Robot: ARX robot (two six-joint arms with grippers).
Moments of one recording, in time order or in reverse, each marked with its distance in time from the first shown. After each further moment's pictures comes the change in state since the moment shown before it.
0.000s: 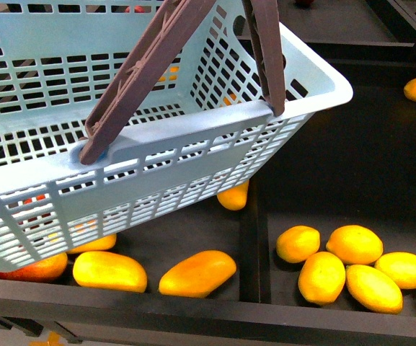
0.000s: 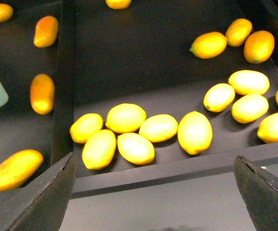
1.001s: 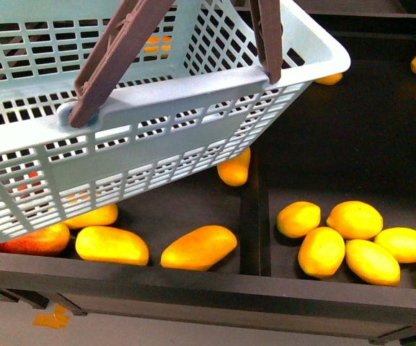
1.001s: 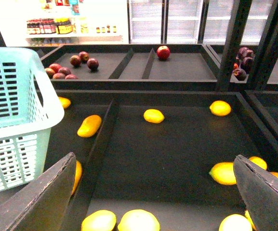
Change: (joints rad) left arm 0.002 0.000 0.000 0.000 -0.006 -0.001; right arm -0.040 -0.250 -0.140 0.394 -0.159 -0.230
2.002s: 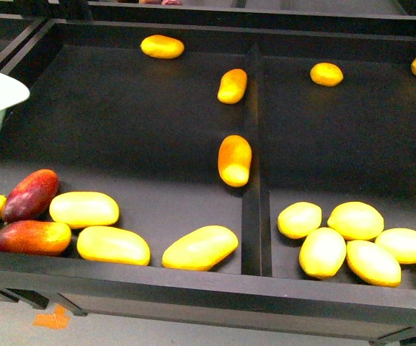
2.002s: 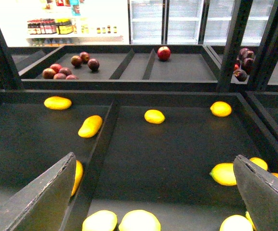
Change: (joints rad) left arm 0.341 -0.418 -0.365 -0.077 -0.293 -0.144; right arm 0.000 0.000 0.000 0.000 0.000 0.000
